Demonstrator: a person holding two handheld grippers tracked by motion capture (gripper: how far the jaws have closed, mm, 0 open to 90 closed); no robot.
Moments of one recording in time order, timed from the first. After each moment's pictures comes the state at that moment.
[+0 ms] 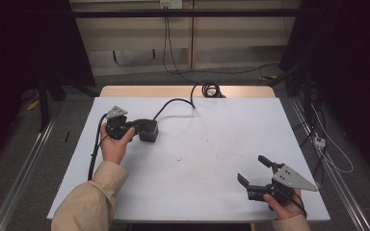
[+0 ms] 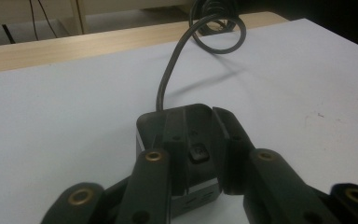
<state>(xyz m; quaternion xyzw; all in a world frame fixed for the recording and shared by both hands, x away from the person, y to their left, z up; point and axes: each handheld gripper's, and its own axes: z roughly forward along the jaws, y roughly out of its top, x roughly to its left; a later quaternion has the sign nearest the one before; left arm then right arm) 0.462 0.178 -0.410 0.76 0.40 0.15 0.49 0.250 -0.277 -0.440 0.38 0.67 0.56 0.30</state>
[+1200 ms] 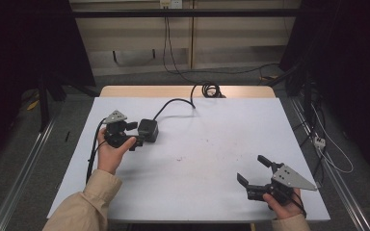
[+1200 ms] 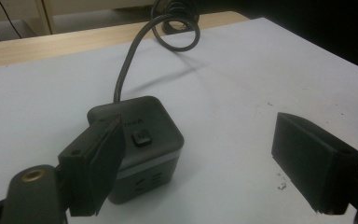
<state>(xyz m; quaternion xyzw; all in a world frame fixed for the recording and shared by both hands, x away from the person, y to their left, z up) 0.433 0.177 -0.399 0.77 0.37 0.11 0.51 0.251 -0.276 -0.440 0.38 0.68 0.55 0.30</state>
